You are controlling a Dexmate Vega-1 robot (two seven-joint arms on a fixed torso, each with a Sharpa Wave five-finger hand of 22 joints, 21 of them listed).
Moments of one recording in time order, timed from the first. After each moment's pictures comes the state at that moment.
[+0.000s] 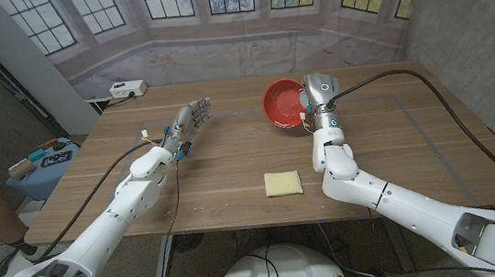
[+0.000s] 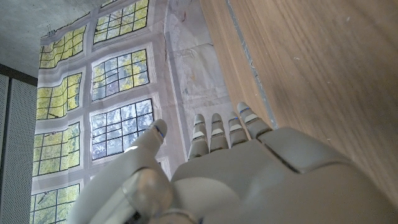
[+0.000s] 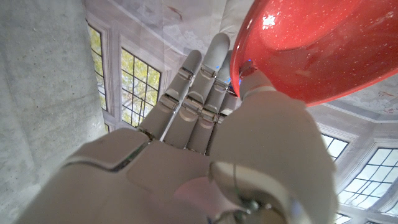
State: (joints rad) left arm 0.80 0.55 0.40 -1.28 -0.67 -0.24 -0.18; left_hand 0.33 0.18 0.69 -0.01 0.18 0.26 0.06 0.19 0.18 0.16 0.09 0.23 0.20 0.11 0.11 0.19 0.17 0.16 0.10 0.21 0.17; right arm -0.73 -0.49 -0.87 -1.71 -0.80 -0.85 -0.55; right_hand 1.22 0.08 0.27 -0.15 0.20 1.02 -0.02 0.30 0.33 1.08 -0.14 0.63 0.55 1.20 -0.23 0.37 0.65 0.80 -0.09 0.43 0.20
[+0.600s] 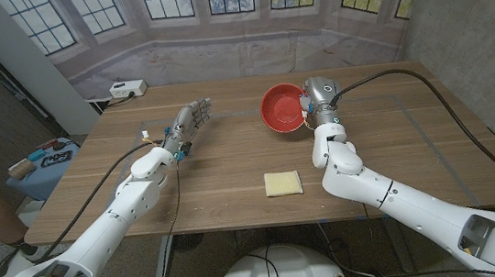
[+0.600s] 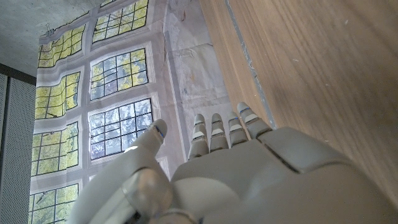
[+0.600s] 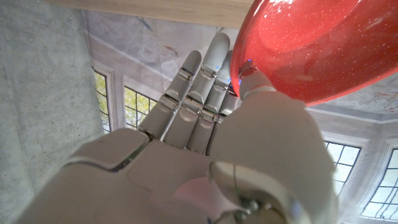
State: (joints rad) left arm 0.80 0.55 0.40 -1.28 -0.67 -0.24 -0.17; left_hand 0.33 0.18 0.69 -0.01 0.18 0.26 0.06 0.19 0.18 0.16 0.09 0.23 0.20 0.11 0.11 0.19 0.17 0.16 0.10 0.21 0.17; right arm -0.75 -0.51 -0.82 -1.83 -0.68 -0.89 -0.43; right_hand 1.22 0.08 0.27 -0.15 0.20 1.02 -0.02 0.30 0.33 1.08 -0.14 0.63 0.55 1.21 -0.23 0.36 0.66 0.79 -0.09 0.44 0.20
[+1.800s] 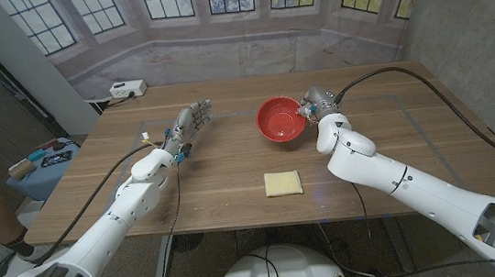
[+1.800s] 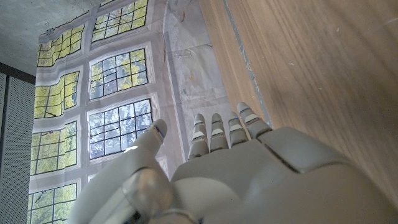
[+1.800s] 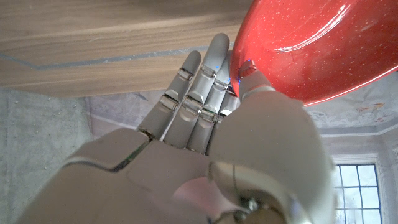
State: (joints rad) left arm 0.82 0.56 0.40 -1.30 -0.68 -0.24 -0.17; left_hand 0.33 0.18 0.69 -0.01 0.18 0.26 0.05 0.19 0.18 0.16 0.09 0.23 0.20 0.11 0.11 0.19 0.17 0.16 0.10 0.21 0.17; right arm -0.71 -0.57 -0.80 -1.98 -0.36 -1.01 -0.24; right_hand 1.23 0.09 0.27 -0.15 0.20 1.01 -0.02 0.30 0.34 1.07 -0.13 0.62 0.54 1.21 -0.23 0.34 0.67 0.78 -0.08 0.45 0.19
